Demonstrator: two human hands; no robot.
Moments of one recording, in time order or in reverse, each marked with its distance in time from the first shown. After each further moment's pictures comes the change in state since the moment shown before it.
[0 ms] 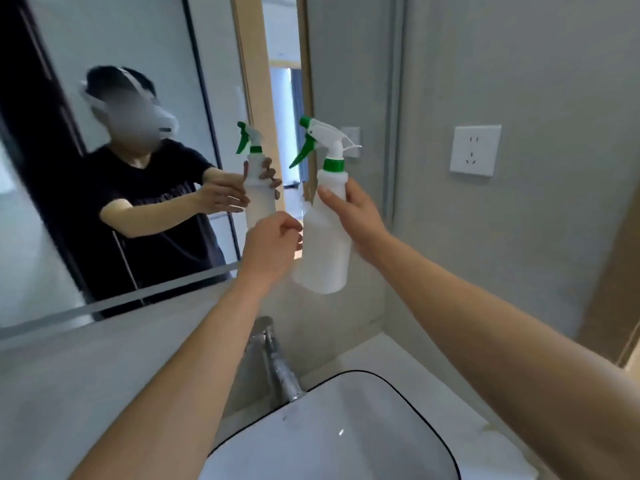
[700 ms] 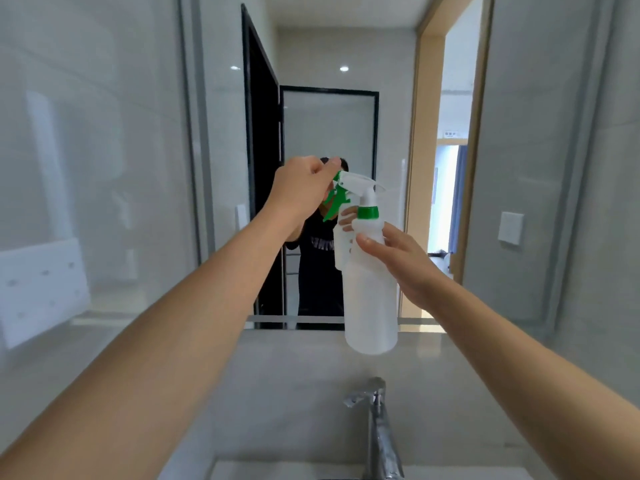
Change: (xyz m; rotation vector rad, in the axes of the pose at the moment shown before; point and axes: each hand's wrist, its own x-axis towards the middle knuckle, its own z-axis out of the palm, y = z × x) left_hand -0.024 0.152 -0.186 0.328 0.558 0.159; right_hand -0.017 -0.097 0.098 0.146 -0.650 -0.178
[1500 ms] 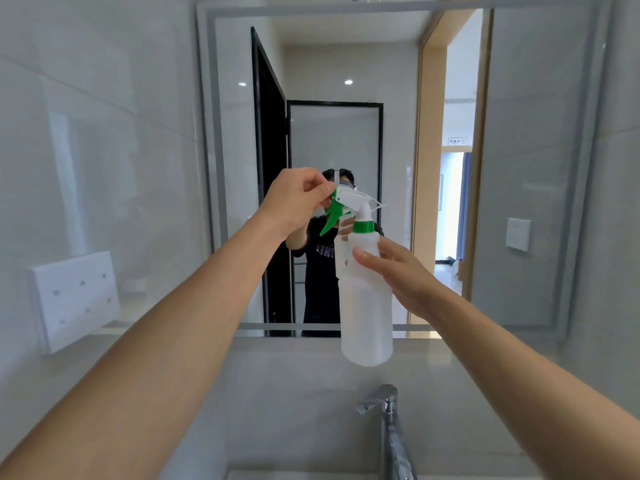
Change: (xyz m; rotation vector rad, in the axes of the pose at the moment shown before) left_hand -0.004 -0.012 -0.033 -0.025 -0.120 0.110; right_hand -0.004 -0.006 0.021 0.098 -0.066 0.072
